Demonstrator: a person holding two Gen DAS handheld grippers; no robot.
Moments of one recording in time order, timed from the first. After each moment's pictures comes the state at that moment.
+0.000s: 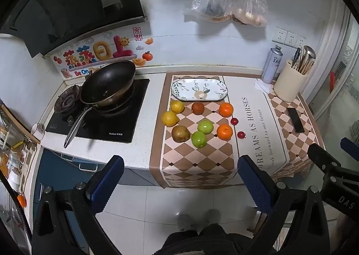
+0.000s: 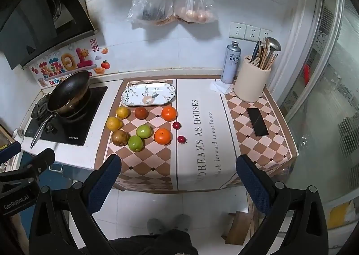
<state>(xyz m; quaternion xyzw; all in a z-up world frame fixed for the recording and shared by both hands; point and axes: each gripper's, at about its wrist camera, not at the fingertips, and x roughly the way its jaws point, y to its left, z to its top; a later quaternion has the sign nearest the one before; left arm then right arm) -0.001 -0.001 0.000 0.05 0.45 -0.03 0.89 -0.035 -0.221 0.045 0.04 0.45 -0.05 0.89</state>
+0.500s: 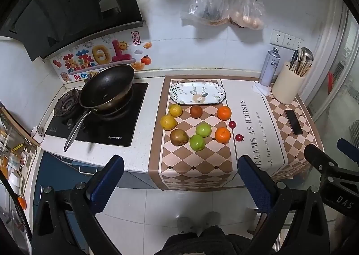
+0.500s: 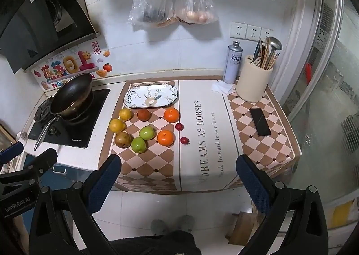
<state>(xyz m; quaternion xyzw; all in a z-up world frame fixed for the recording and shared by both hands) 0.010 -0.007 0.011 0.04 0.45 -0.03 0.89 -0.036 -0.224 0.054 0.05 0.45 -0.05 0.89</state>
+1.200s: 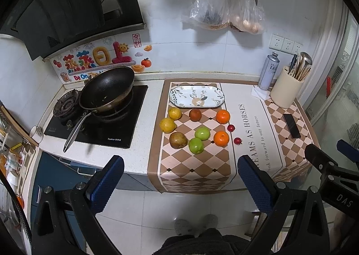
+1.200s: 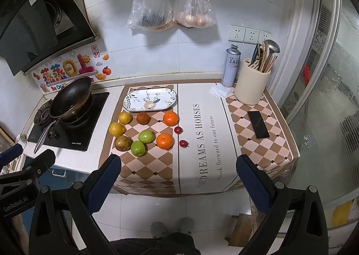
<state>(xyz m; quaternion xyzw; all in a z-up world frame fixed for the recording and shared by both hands) 0.001 -0.007 0.018 0.04 0.44 -0.04 0.90 -0.038 -0.225 0.054 0.05 0.44 -0.05 0.89</state>
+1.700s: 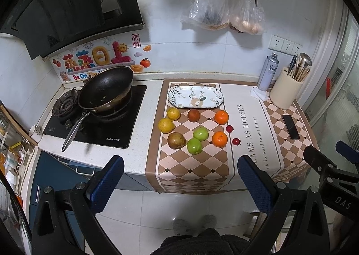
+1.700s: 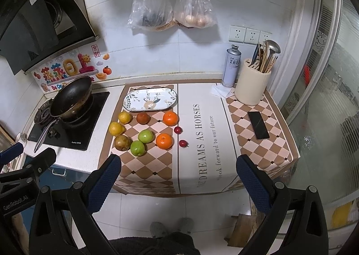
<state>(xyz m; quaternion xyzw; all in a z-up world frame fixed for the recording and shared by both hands) 0.000 -0.008 0.017 0.04 0.44 -0.04 0.90 -0.035 -0.225 0.058 0.05 0.44 -0.05 0.89</state>
